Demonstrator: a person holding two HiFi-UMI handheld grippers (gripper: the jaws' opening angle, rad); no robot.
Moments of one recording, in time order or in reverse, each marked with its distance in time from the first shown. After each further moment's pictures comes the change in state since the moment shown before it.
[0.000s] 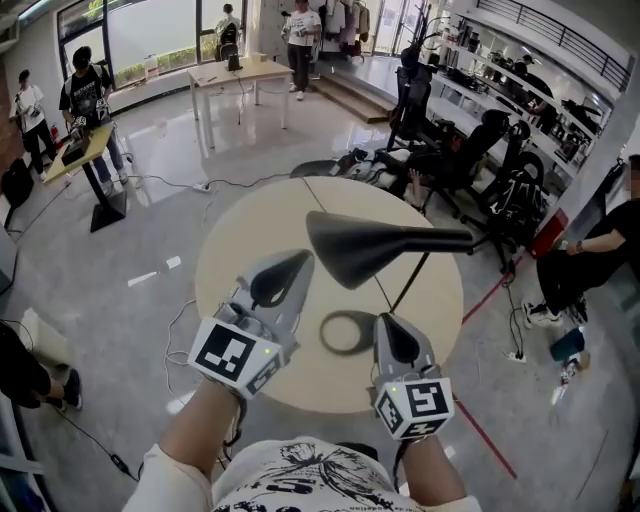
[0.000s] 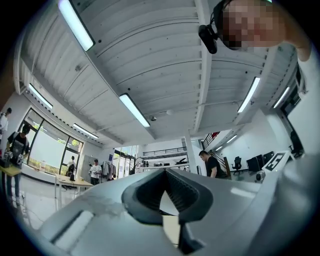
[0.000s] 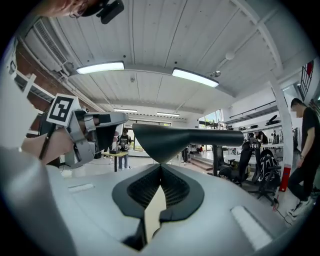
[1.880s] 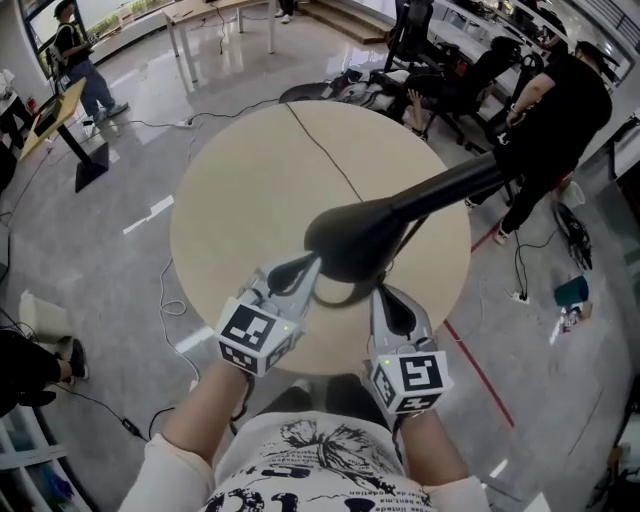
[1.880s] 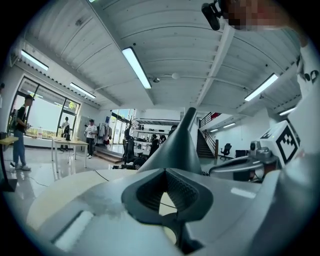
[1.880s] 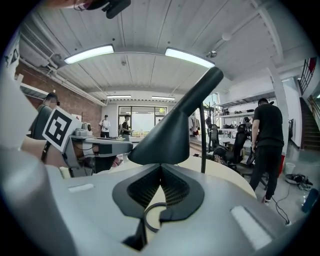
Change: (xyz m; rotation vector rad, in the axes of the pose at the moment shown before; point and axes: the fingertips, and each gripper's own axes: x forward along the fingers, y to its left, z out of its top) left arm 0.013 -0.046 -0.175 -0.162 0.382 -0.084; right arm 0.000 -0.031 -0.079 0.043 0.188 -0.034
